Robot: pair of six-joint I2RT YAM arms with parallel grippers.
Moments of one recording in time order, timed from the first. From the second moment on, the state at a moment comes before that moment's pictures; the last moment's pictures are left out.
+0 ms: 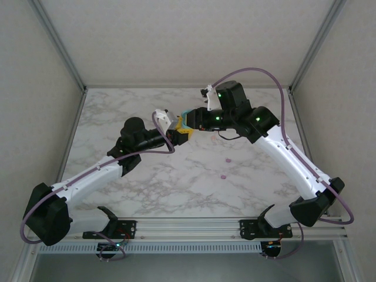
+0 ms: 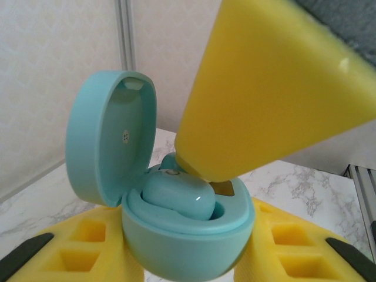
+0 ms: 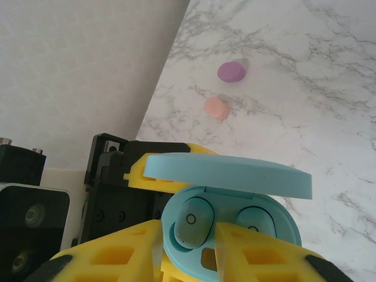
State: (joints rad) left arm -0.65 1.24 0.83 0.41 0.52 -0.01; right arm 0.72 1.43 1.65 -0.83 -0.37 0.61
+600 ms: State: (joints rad) left arm -0.65 1.24 0.83 0.40 0.55 -0.01; right arm 0.72 1.29 1.63 -0.77 -0.20 0.63
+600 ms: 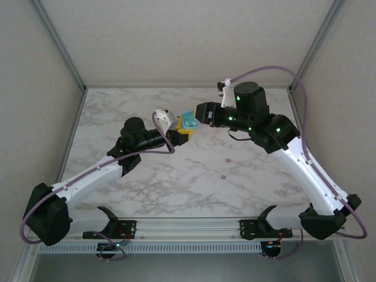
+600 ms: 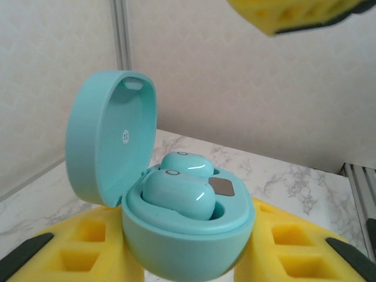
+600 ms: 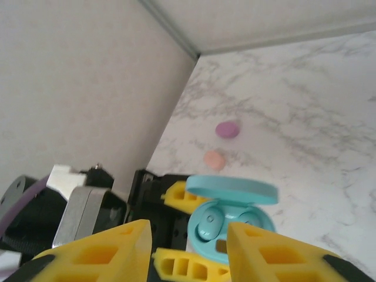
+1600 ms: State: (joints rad) left arm -0.66 1.19 0.84 0.32 0.58 0.04; right arm 0.65 1.41 1.64 -0.91 -0.40 0.65
